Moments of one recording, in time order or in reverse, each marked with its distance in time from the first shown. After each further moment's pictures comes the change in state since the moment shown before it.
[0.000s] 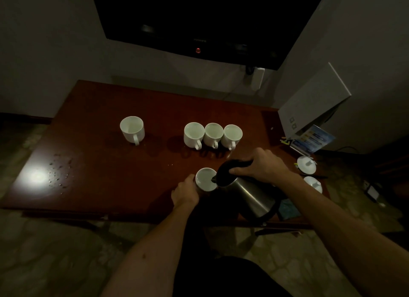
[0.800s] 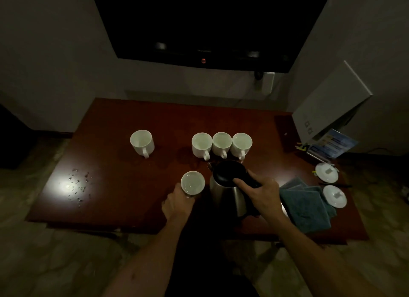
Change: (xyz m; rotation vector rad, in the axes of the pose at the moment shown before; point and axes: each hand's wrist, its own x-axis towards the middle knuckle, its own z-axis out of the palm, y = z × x) left_hand 0.012 -0.026 -0.015 -0.042 0.179 -0.174; right_hand 0.006 0.025 0.091 0.647 0.511 -0.073
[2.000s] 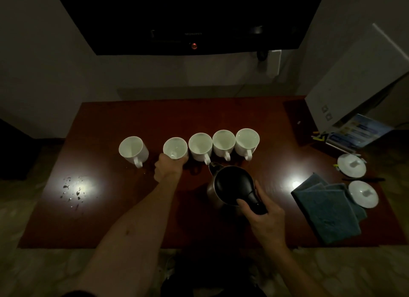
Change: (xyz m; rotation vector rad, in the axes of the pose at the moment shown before) left_hand 0.138 0.059 -0.027 -0.235 0.108 -0.174; right_hand -0.006 0.046 0.049 0.286 0.156 0.100
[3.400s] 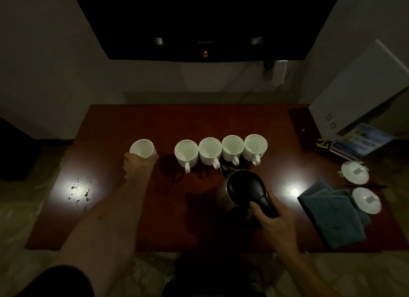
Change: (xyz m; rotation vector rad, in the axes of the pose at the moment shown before) left_hand 0.070 -0.037 -0.087 -0.038 0.173 -0.064; right_hand -0.002 -0.009 0.003 -0.039 0.018 0.075
